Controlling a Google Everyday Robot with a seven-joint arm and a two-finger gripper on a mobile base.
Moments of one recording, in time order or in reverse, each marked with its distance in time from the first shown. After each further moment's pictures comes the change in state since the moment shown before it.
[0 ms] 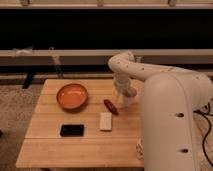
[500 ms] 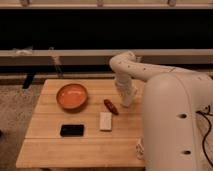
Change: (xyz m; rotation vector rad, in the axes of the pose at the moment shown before) arm 0.005 -0.002 -0.020 0.019 -0.020 -0.018
